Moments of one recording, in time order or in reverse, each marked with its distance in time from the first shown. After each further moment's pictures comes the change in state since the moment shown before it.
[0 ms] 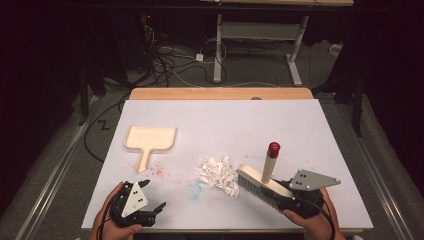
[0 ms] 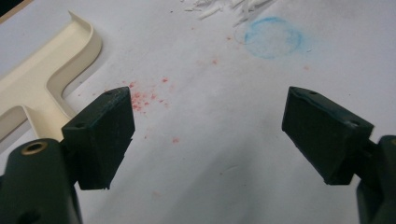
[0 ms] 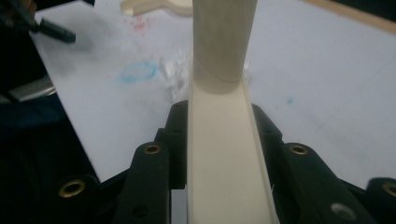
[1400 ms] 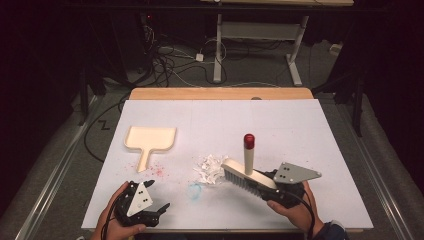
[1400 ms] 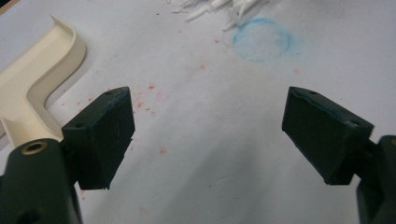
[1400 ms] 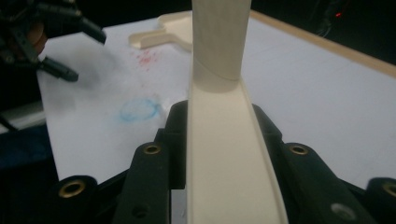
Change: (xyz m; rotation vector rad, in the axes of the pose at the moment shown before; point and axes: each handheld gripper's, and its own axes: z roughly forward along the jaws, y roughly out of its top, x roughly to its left) left arm -0.003 0.005 0.007 0.007 -0.028 0.025; right arm -0.003 0.019 0.035 -0.157 0.024 -0.043
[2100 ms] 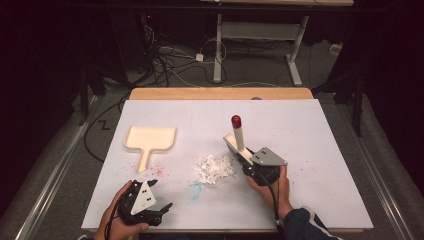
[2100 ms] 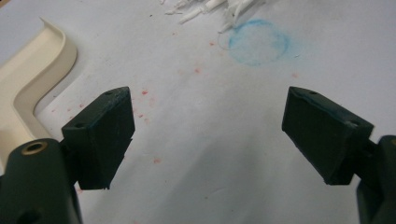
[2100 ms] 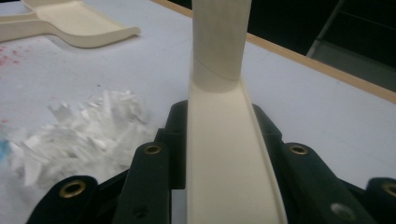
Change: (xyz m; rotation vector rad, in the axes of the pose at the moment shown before) left arm -0.001 0.004 0.008 0.007 -0.010 0.016; right arm -0.014 -0.007 0.089 0.029 -0.348 0.006
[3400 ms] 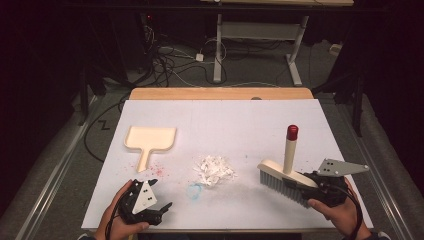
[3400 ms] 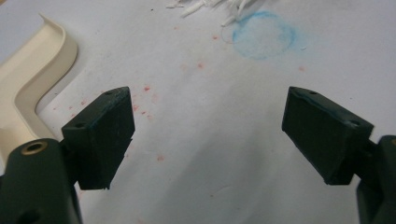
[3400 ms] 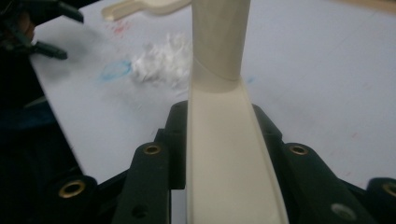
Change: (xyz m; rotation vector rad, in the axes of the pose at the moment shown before) left arm 0.000 0.000 0.001 0.019 0.010 0.016; right arm -0.086 -0.019 -0.136 0.157 0.352 0.134
